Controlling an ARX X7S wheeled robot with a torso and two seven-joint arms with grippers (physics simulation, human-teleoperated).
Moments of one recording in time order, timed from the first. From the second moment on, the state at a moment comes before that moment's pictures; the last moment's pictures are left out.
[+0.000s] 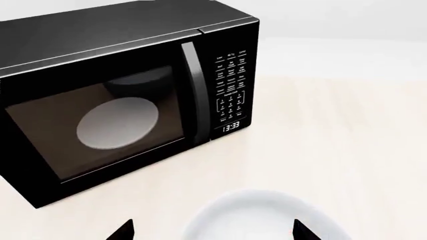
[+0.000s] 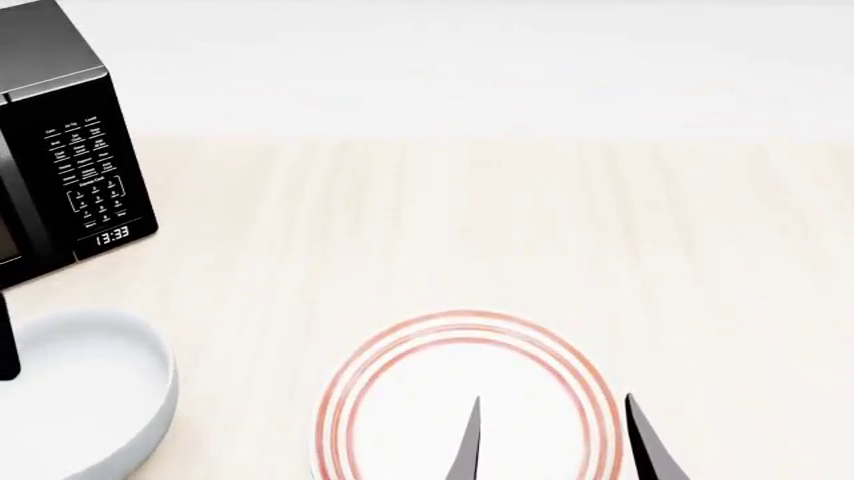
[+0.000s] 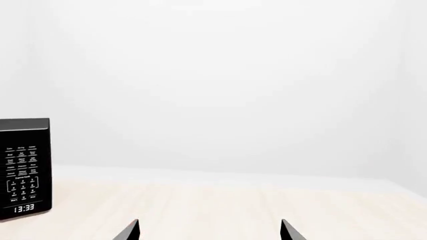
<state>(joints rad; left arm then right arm) -0.65 -0.56 -0.12 0.24 -0.73 -1.27 -0.34 -0.10 0.23 -0.23 -0.74 0.11 0.36 0.29</state>
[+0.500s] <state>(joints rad) -0.62 -0.56 -0.07 0.13 -0.69 -1.18 -0.32 -0.09 0.24 -0.25 -0.74 0.12 0.35 0.31</state>
